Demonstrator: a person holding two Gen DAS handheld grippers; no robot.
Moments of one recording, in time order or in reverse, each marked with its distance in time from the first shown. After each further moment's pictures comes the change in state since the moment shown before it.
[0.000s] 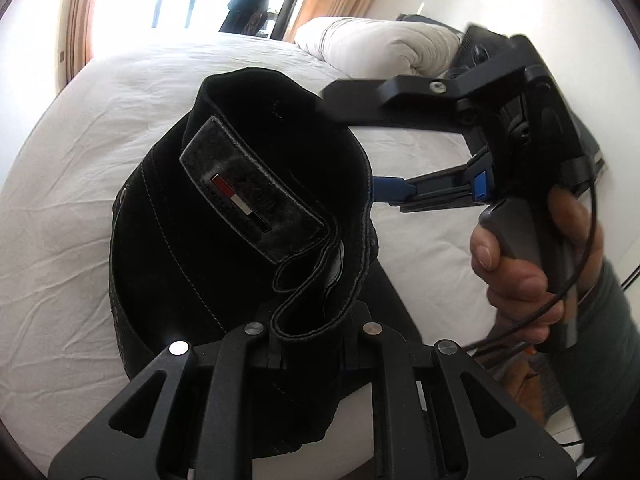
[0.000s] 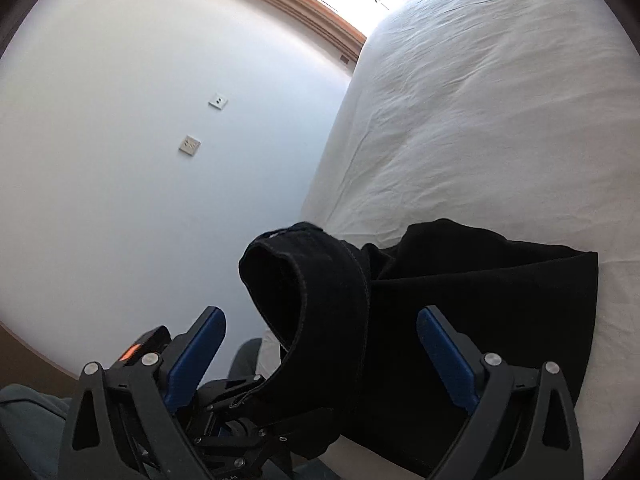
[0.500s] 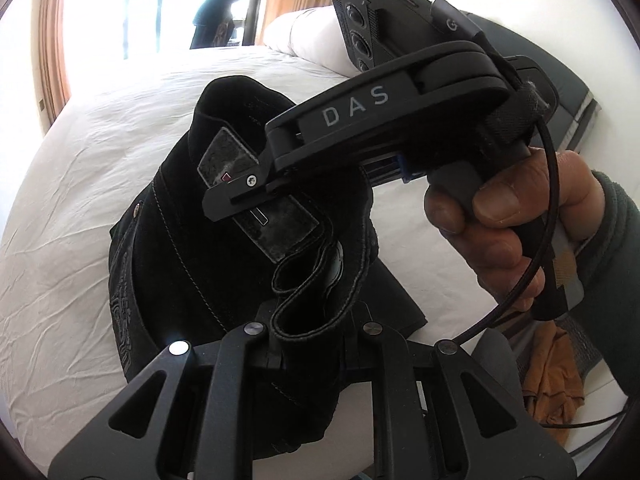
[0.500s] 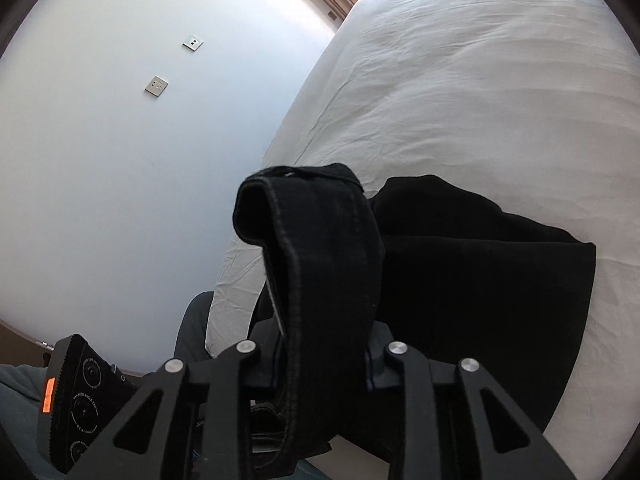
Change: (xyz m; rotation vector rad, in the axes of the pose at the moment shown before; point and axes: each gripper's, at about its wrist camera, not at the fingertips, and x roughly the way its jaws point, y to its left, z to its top) left arm 0.021 -0.061 -0.025 0.182 0.016 0.026; right arm 0.030 -0.001 -0.008 -0.074 0.151 -0.150
